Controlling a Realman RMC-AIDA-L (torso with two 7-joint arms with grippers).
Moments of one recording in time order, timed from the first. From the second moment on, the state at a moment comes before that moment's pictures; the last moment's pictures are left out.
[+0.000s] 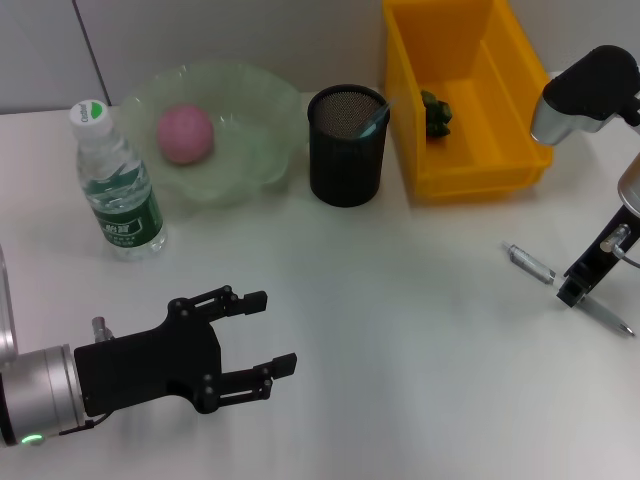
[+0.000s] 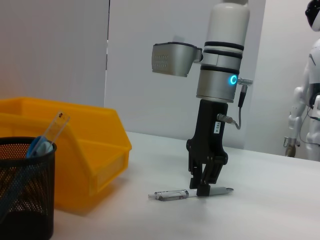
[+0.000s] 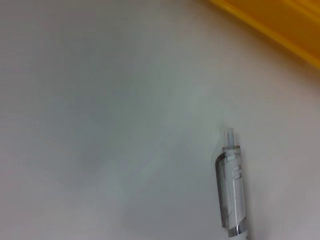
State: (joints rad) left arm -0.46 -2.06 1.07 0.34 1.61 1.50 -0.88; right arm 0.82 2.00 -1.08 -0.81 -2.91 -1.50 2.43
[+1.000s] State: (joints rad) left arm -0.46 -2.06 1.07 0.34 1.61 1.50 -0.88; right arm 0.83 2.00 -1.08 -0.80 -2.92 -1.50 2.42
